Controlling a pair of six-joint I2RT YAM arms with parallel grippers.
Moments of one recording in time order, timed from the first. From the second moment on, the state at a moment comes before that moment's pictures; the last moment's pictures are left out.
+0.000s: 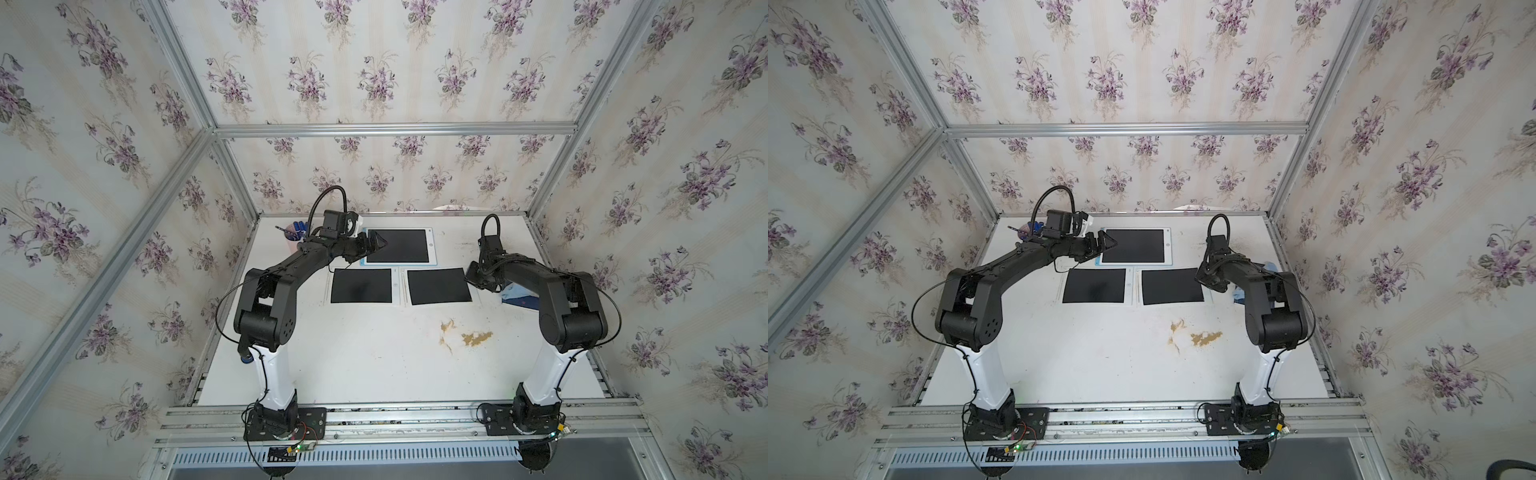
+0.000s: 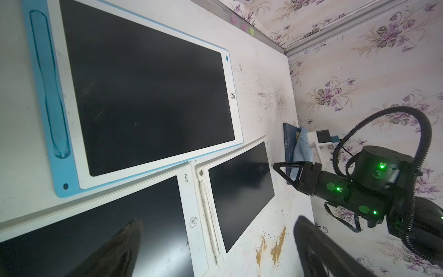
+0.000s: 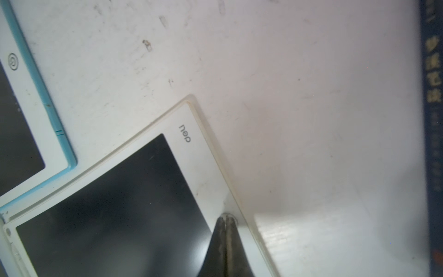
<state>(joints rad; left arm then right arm) -0.22 1.95 1.44 -0.26 0.61 -0.52 0.14 1.86 1.15 -0.45 -0.03 0.59</state>
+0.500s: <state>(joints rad) -0.22 1.92 1.41 -0.27 0.61 -0.52 0.13 1.86 1.12 -0.43 -0.04 0.57</state>
